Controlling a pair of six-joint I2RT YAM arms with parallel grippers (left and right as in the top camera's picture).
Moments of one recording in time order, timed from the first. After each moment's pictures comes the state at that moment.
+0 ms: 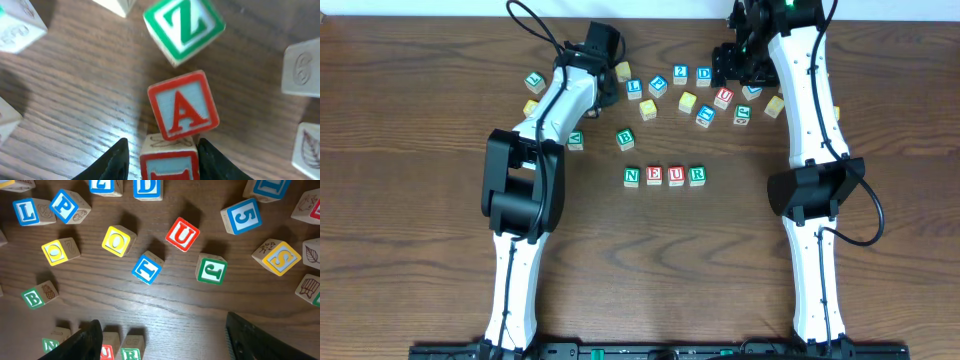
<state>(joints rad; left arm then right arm) -0.28 2.40 1.97 -0.78 -0.23 -0.55 0.20 2.60 2.91 -1.66 -0.11 0.17</state>
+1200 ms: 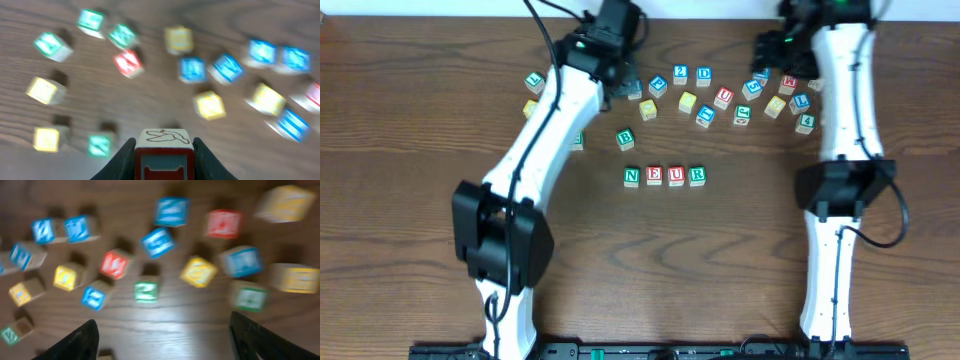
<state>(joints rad) -0.41 2.05 1.97 -0.99 -0.19 -0.45 0.01 2.58 2.91 -1.61 -0.12 0.16</state>
